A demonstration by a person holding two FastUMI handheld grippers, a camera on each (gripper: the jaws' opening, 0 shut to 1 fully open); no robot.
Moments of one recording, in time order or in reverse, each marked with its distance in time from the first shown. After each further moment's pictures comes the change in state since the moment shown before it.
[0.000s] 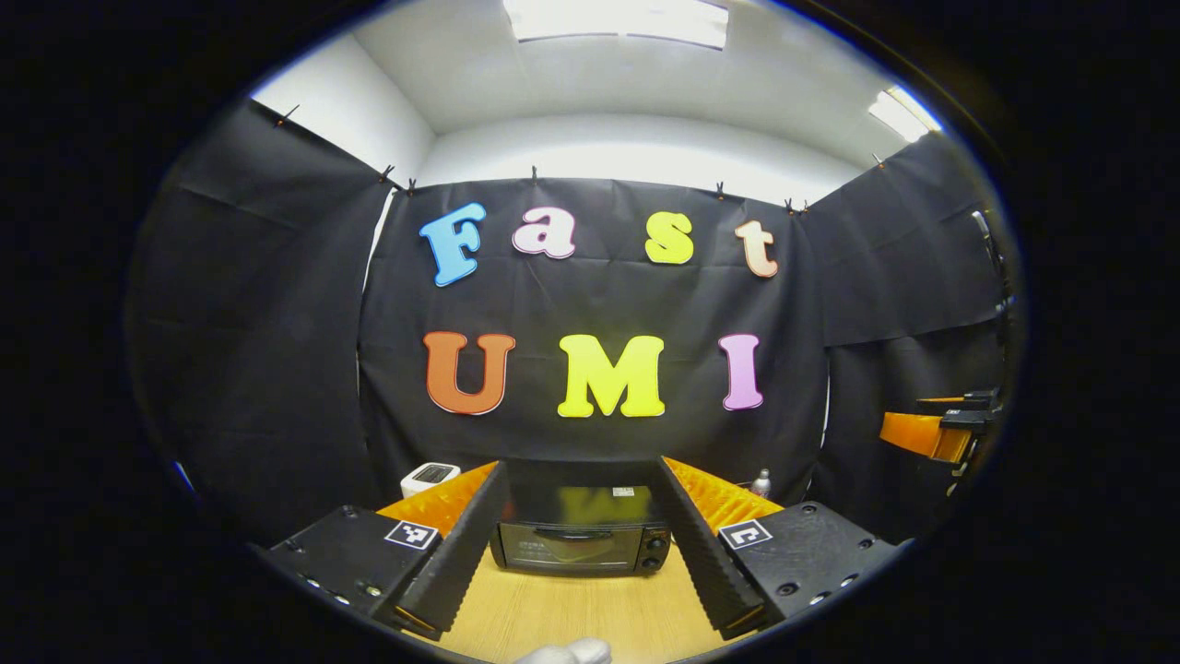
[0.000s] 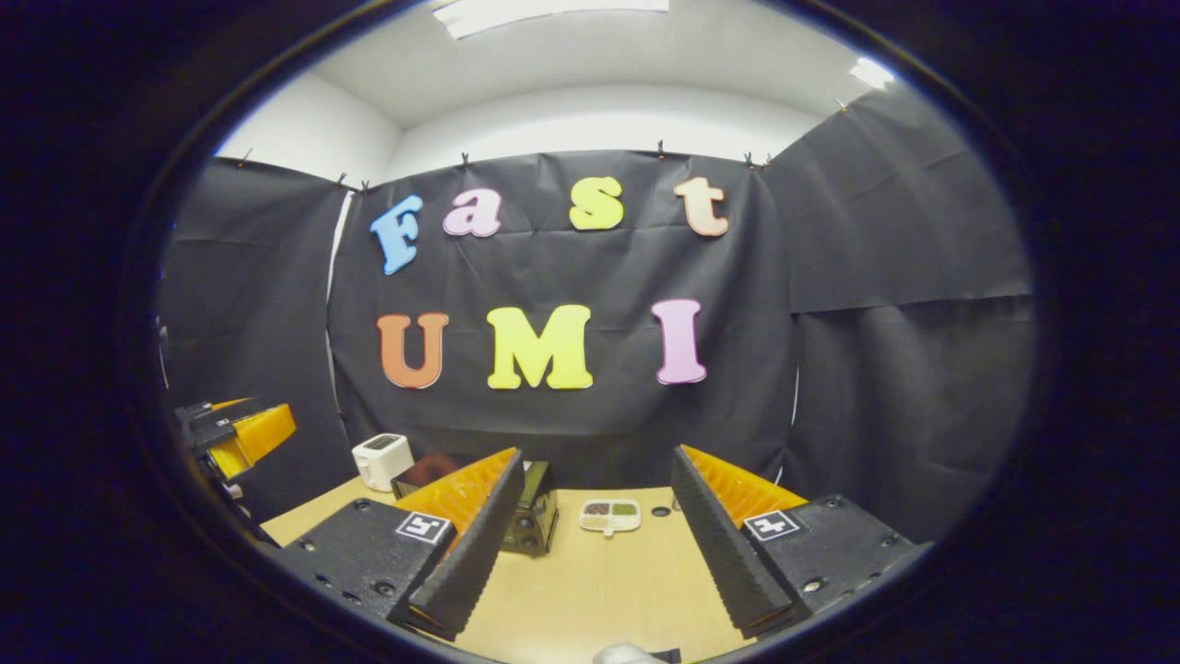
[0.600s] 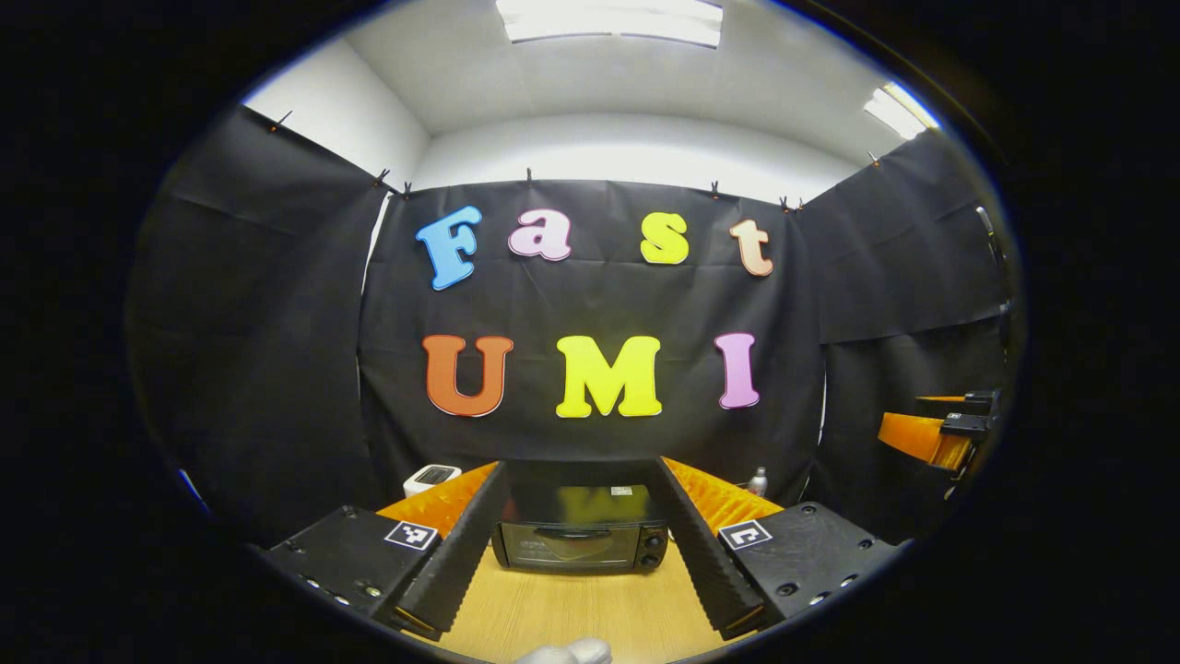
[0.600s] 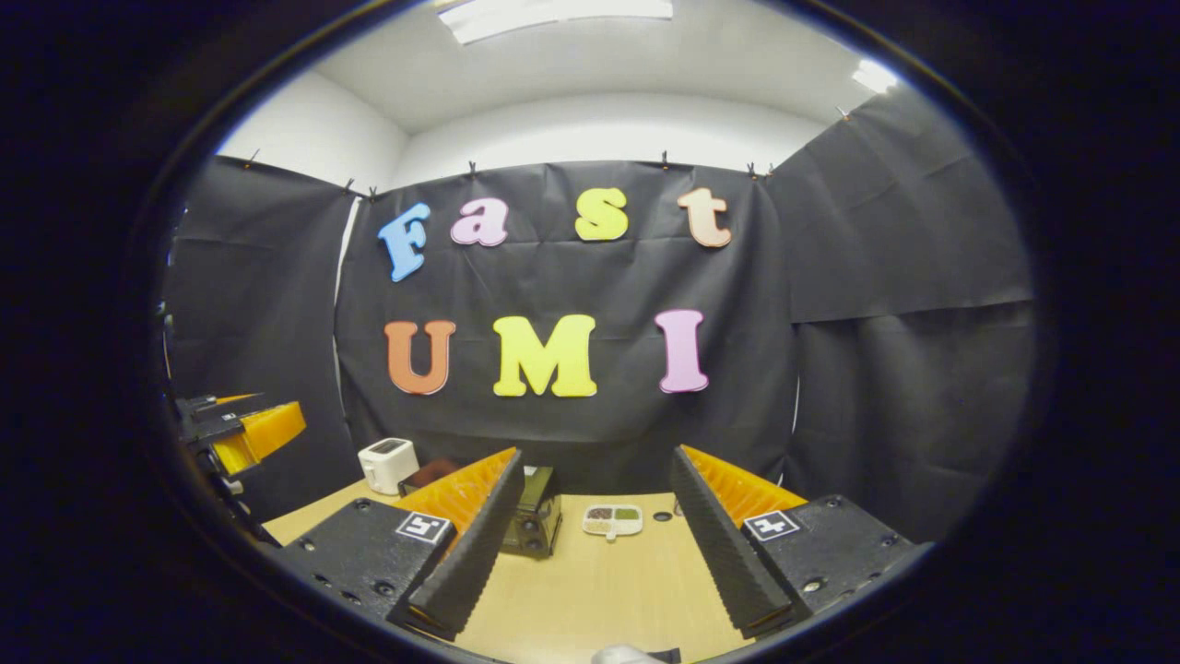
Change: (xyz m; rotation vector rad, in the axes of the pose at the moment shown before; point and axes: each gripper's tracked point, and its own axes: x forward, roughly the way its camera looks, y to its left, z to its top) left arm -0.010 -0.002 0.001 0.013 0.013 -0.003; right arm -0.015 0.011 0.005 0.002 -0.022 0.017
